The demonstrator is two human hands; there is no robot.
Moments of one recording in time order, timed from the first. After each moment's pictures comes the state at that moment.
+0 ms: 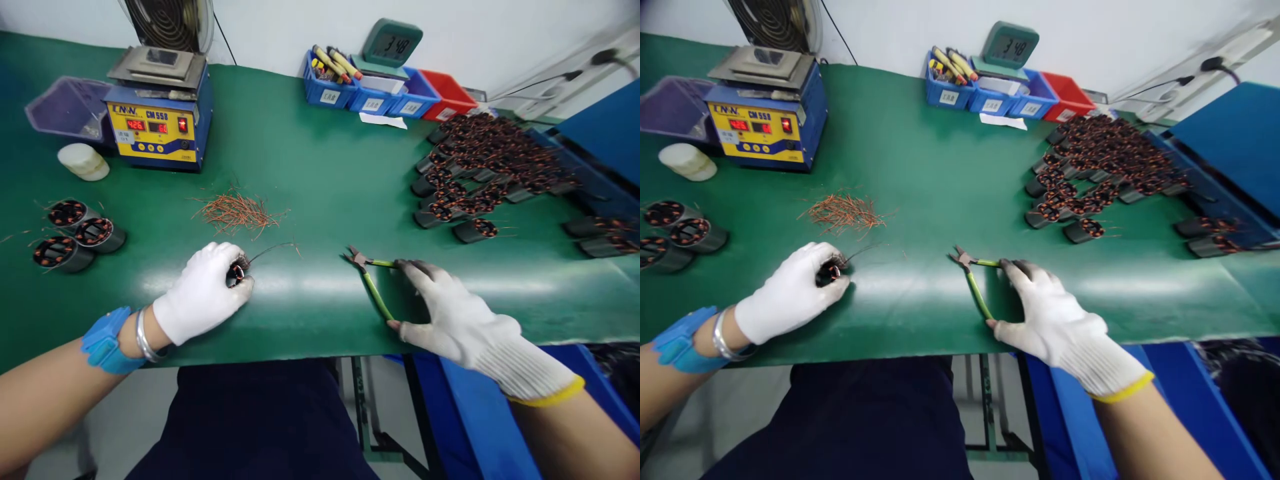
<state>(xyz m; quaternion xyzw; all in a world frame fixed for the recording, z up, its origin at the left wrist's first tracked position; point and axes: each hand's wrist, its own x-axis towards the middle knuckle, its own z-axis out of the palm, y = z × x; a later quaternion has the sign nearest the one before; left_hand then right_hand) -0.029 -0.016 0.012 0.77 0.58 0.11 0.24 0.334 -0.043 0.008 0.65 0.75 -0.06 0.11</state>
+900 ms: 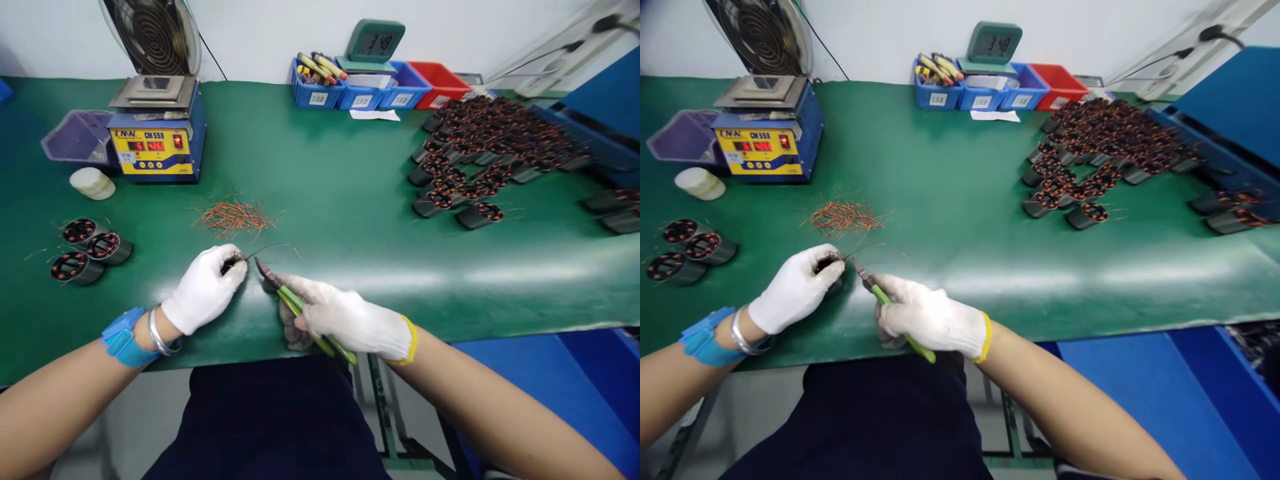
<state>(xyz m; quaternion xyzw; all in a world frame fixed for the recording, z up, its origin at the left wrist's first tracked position) -0.028 -0.011 0.005 0.70 0.60 0.21 0.34 0.188 -0.033 0.016 0.39 0.45 -0.79 -0.15</state>
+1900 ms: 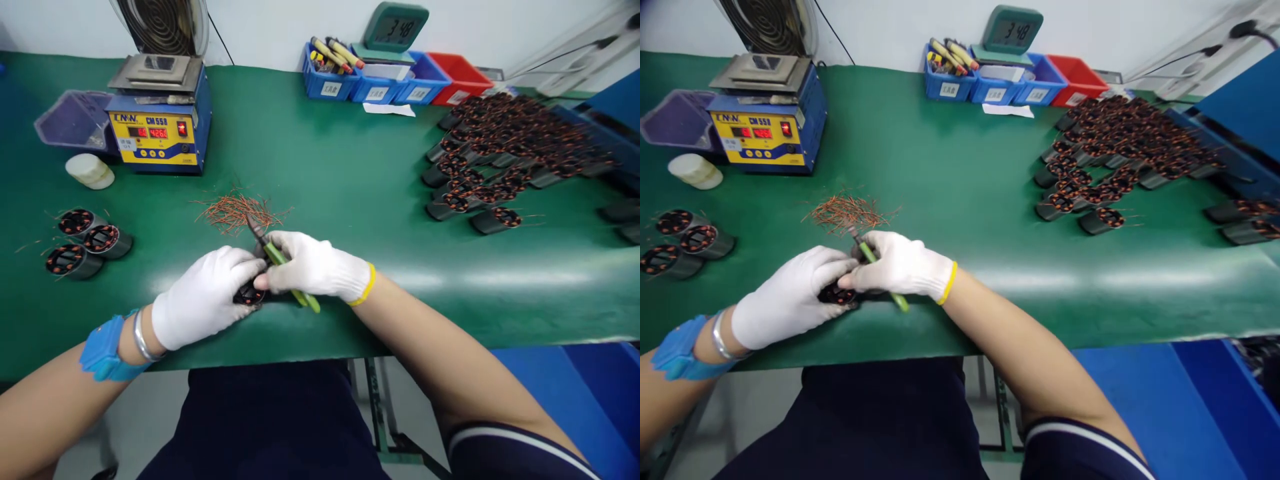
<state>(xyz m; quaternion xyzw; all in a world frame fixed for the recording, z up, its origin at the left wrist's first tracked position) -0.046 -0.012 0.006 0.90 0.41 0.09 0.16 0.153 0.030 0.016 0.48 0.59 -0.63 -0.12</state>
